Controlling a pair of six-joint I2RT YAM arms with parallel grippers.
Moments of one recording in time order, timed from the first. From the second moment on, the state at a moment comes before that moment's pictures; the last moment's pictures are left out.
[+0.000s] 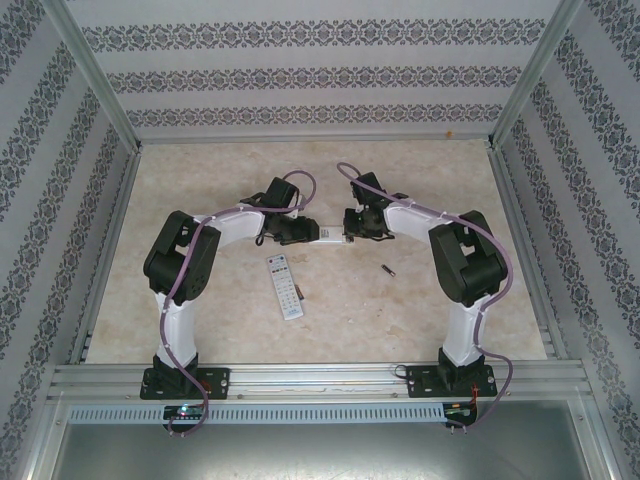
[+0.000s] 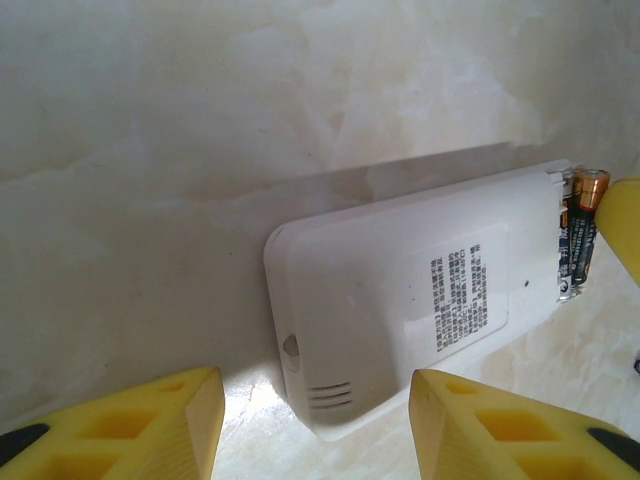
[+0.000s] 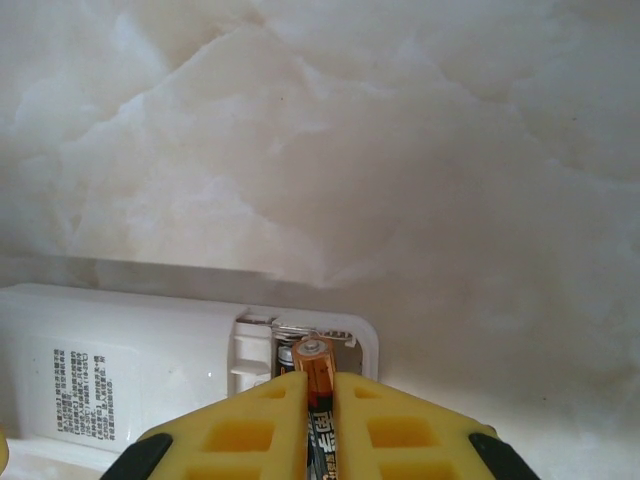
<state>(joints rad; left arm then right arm) -0.44 2.01 1.30 -0.34 0.37 -0.51 0.43 1.93 1.24 -0.41 -0.10 0.52</state>
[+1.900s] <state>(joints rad) -0.44 2.00 1.34 -0.32 0.34 -0.50 0.45 1.96 1.32 -0.57 -0.08 0.61</state>
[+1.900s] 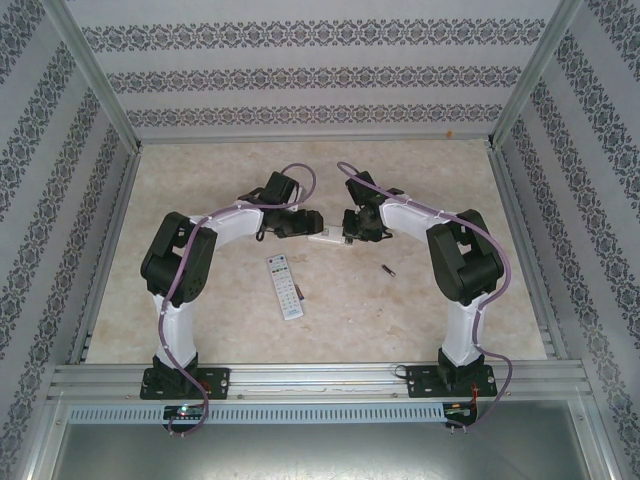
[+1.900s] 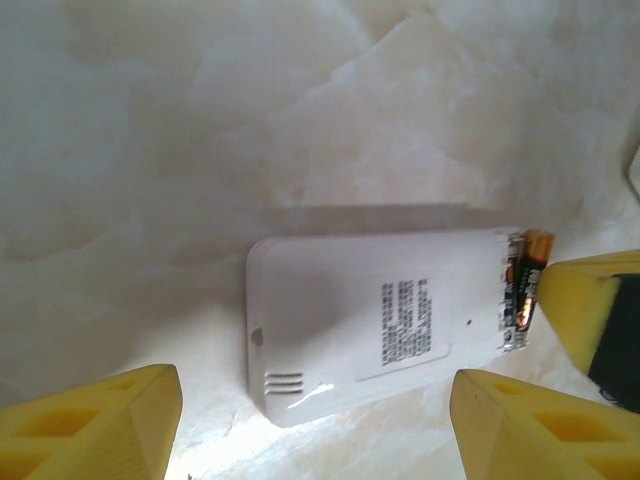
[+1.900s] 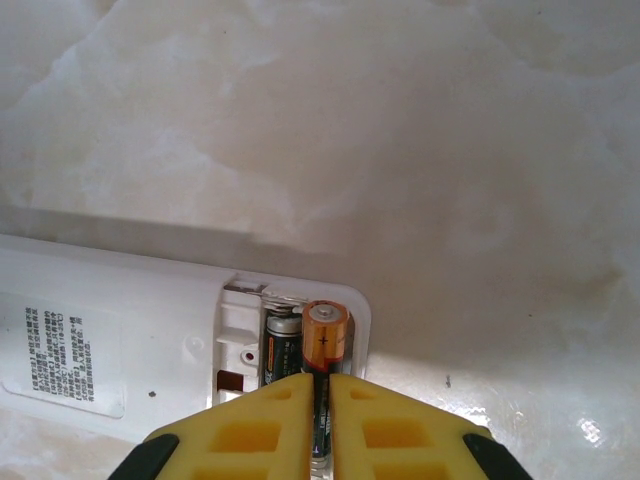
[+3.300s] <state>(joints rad) -0.44 2.03 1.30 -0.23 0.33 -0.55 0.51 1.97 1.35 -0.77 -0.07 0.58</state>
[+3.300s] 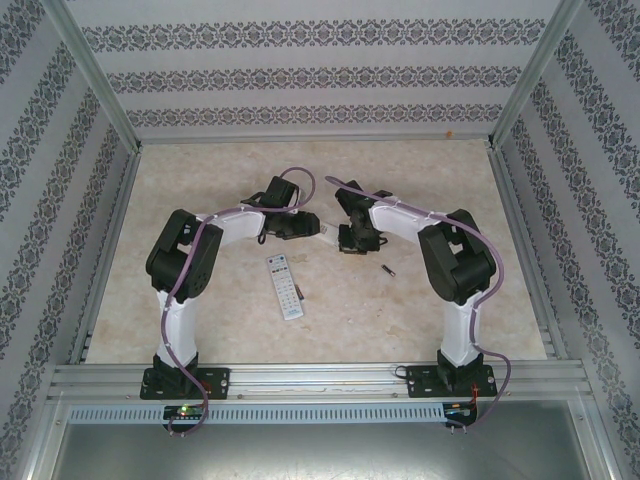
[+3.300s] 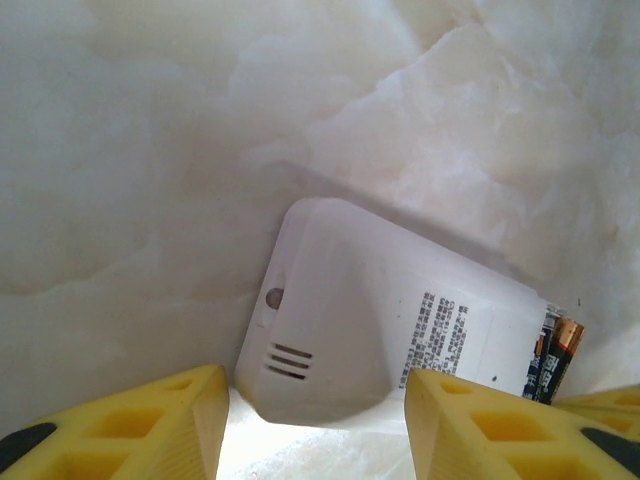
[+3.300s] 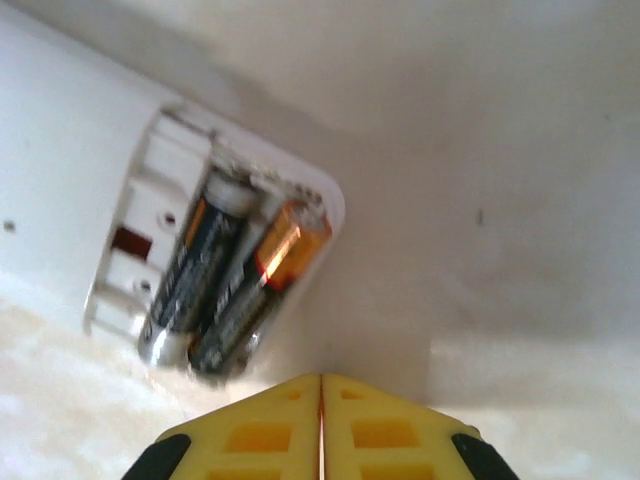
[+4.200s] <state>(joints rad) -0.44 1.98 1.29 -0.26 0.29 -0.55 0.47 2.01 1.45 -0.74 -0.09 0.67</state>
